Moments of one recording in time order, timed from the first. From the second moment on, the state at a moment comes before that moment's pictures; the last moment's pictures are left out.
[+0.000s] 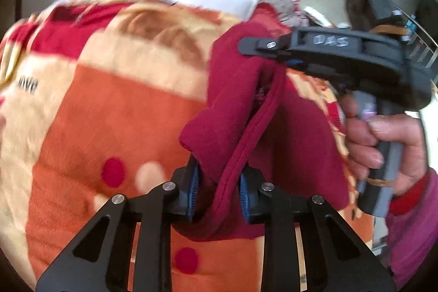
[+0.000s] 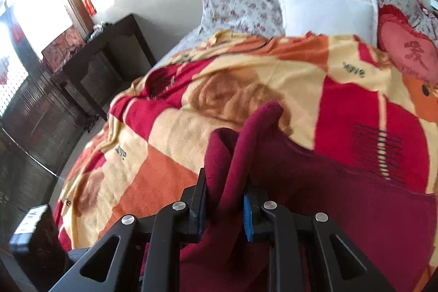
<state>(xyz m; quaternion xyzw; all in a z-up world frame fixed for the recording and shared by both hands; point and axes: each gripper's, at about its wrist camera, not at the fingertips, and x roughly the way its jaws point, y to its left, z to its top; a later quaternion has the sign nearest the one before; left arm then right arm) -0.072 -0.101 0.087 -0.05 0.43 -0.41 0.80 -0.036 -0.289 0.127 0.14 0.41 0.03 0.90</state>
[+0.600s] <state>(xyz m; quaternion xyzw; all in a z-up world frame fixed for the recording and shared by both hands) -0.172 -0.285 0.115 0.07 0.41 -0.53 0.74 -0.173 -0.447 0.135 0.18 0.37 -0.08 0.91</state>
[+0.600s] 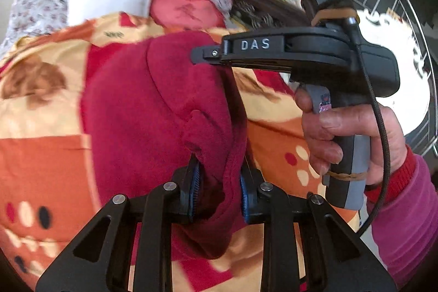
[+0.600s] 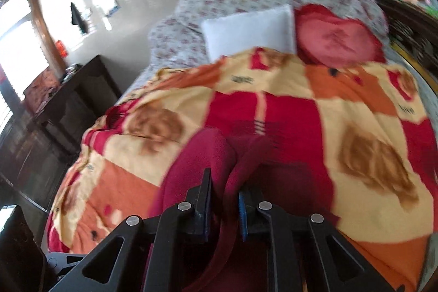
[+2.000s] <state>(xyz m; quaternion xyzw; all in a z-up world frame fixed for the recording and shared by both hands) -0.146 -0.249 0.088 0.14 0.39 -0.42 0.81 -0.295 -0.419 0.102 0.21 0.36 -0.12 0.90</state>
